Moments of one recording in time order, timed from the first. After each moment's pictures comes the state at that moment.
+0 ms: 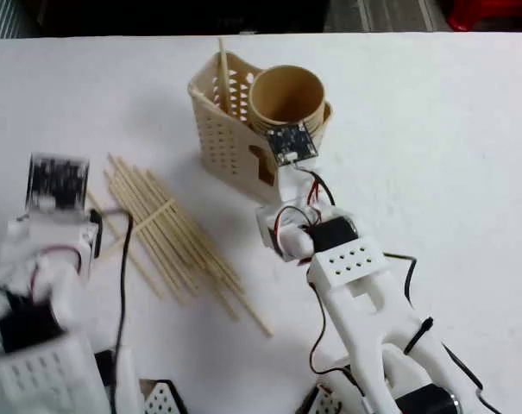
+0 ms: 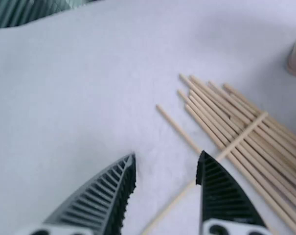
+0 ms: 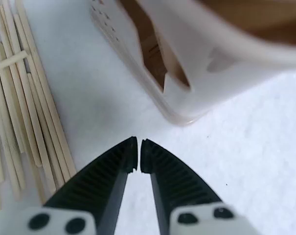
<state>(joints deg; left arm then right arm) -24.4 -67.1 51.1 68.2 -25.5 -25.8 -29.7 47.7 44.6 -1.7</state>
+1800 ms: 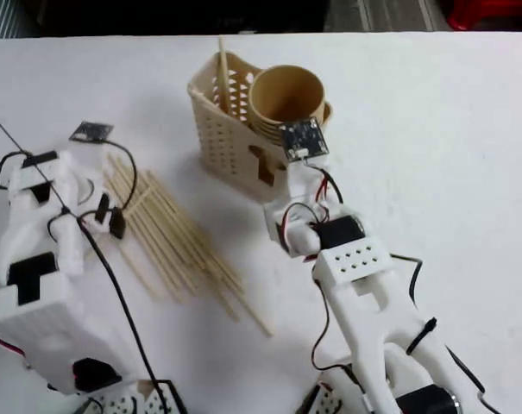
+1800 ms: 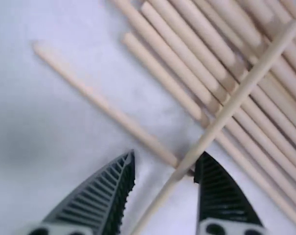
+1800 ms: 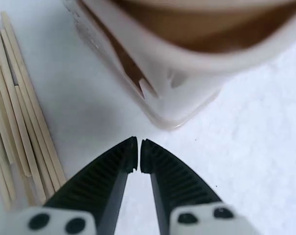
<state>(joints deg) -26.0 19.6 15.1 65.5 -27.7 -23.2 -29.8 48.0 43.5 -1.7</state>
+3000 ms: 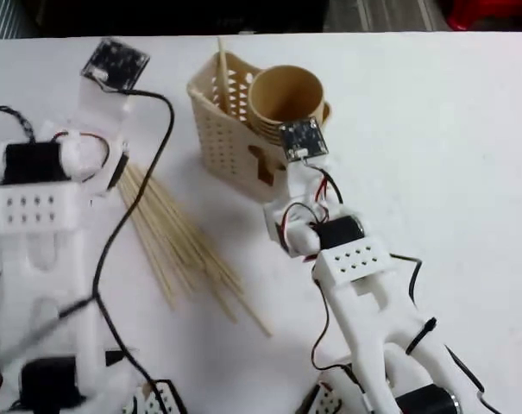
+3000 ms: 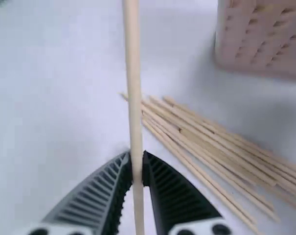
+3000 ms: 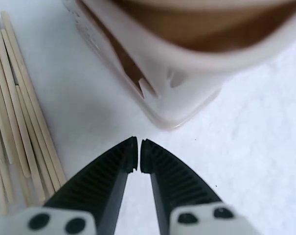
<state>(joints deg) -9.5 -20.5 3.3 84.1 -27.7 -23.2 -29.8 48.0 43.5 -1.7</state>
